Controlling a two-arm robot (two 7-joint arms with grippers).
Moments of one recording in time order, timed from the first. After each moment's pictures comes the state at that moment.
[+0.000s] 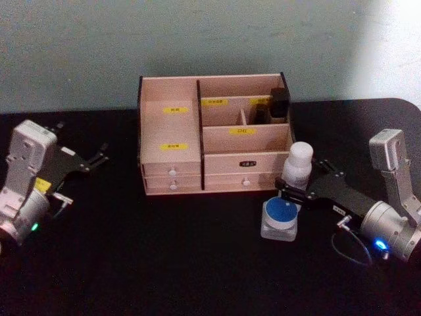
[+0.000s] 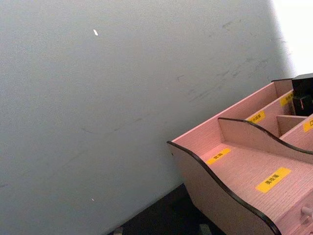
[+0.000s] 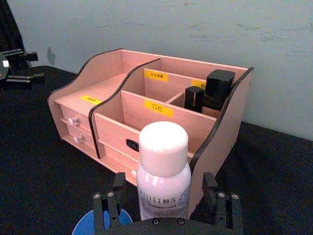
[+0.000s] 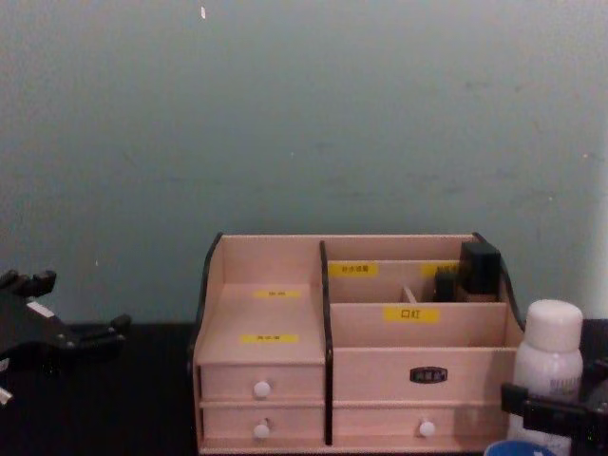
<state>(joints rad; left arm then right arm) -0.20 0.60 0.45 -1.41 -0.25 -0.12 0.03 0.11 0.46 -0.29 -1.42 0.41 -0.01 0.45</state>
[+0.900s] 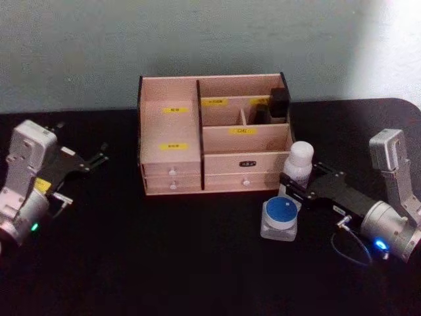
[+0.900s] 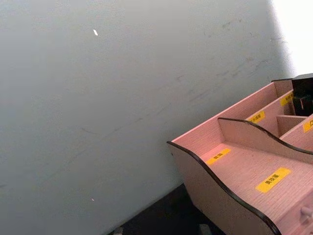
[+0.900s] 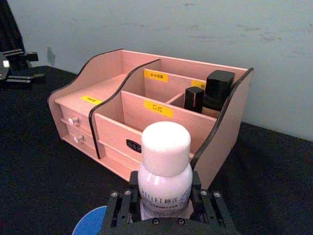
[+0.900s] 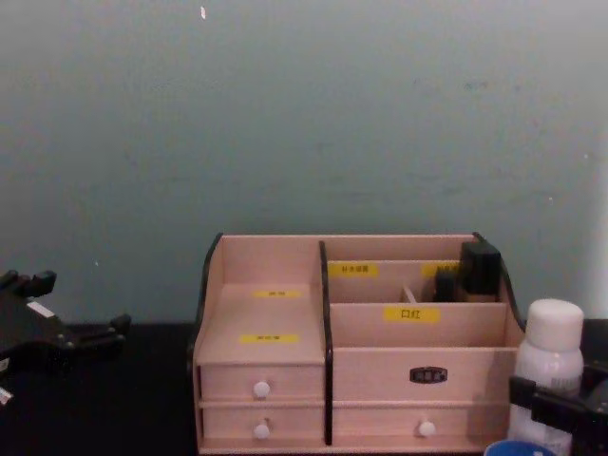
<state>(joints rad) -0.20 0.60 0.45 -1.41 -0.25 -0.12 0.03 0.11 0.46 -0.29 -1.42 0.40 -0.01 0.45</state>
